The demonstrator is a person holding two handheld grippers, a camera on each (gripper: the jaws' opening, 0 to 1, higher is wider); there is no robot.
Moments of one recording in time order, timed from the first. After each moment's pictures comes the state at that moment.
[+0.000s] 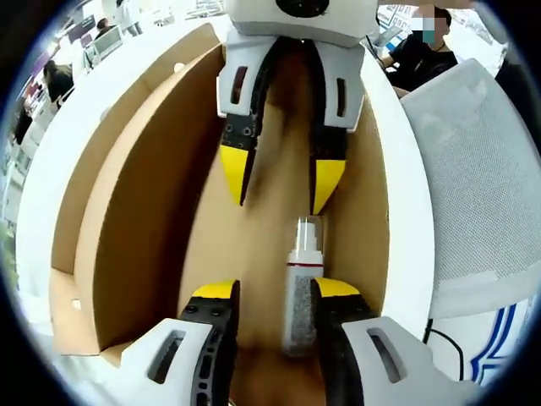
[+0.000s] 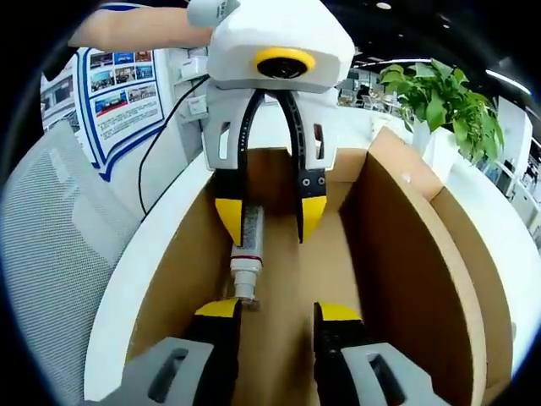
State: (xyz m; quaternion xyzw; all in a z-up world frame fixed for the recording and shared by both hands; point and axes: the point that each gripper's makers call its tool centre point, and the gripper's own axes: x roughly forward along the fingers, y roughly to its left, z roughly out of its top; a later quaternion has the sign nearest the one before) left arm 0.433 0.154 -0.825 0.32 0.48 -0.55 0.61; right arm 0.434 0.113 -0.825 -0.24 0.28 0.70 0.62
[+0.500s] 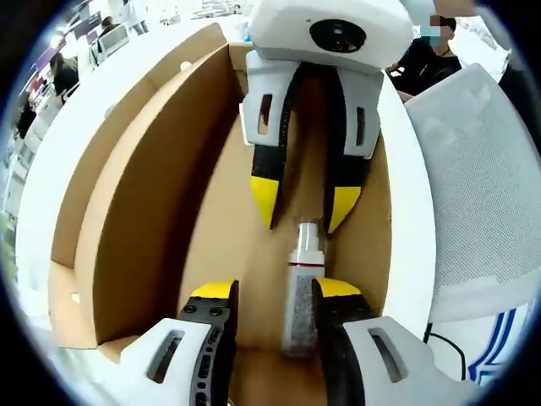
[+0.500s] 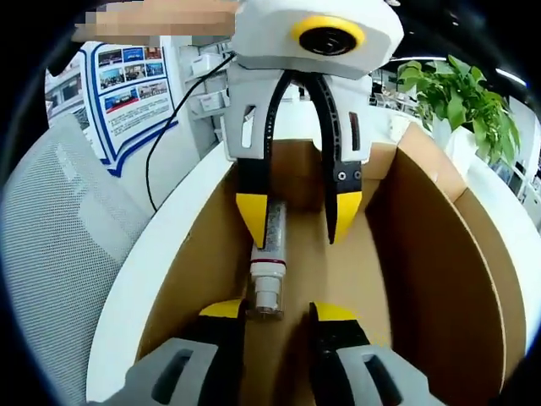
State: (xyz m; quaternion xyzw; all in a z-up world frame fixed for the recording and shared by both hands) left arm 0.435 0.156 -0.825 0.31 0.48 -0.54 0.62; right arm 0.415 0.128 -0.838 -0.25 0.28 0.71 0.59
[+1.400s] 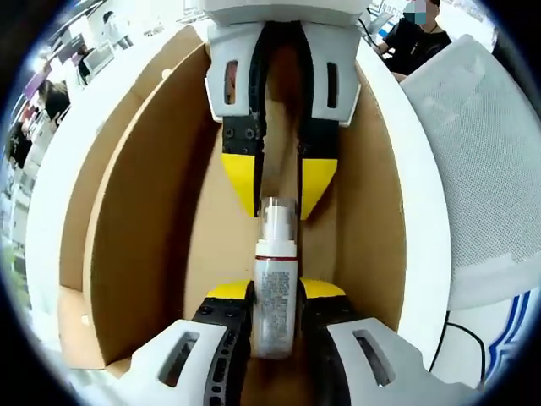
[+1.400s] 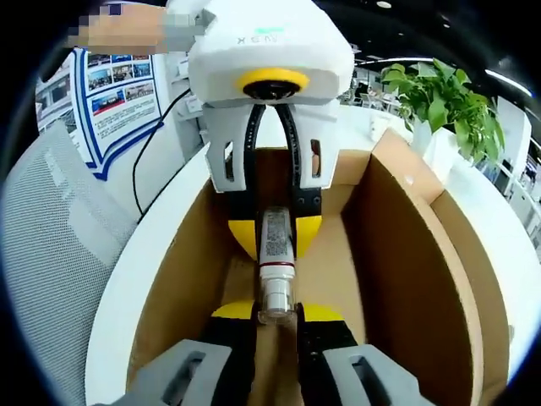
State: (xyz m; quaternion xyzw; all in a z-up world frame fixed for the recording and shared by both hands) left arm 0.437 0.153 -0.834 0.36 0.45 -0.55 0.61; right arm 0.439 0.118 -0.821 -0.25 0.27 0.68 0.63
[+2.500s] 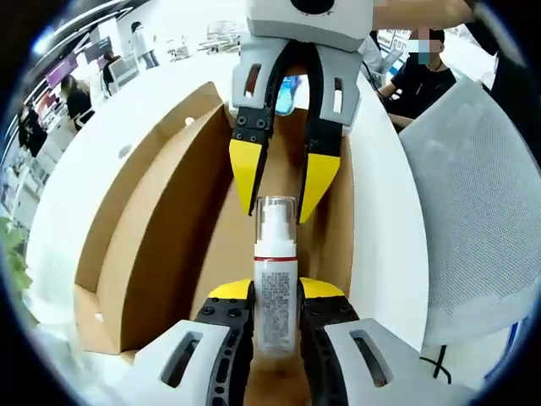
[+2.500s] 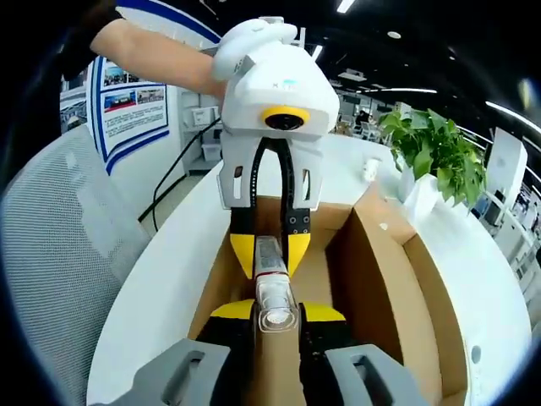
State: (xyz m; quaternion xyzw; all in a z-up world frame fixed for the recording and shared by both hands) left arm 0.430 0.128 -0.782 0.29 0.40 -0.55 0.67; right arm 0.437 0.100 -0.758 -0.25 0.20 0.69 0.65
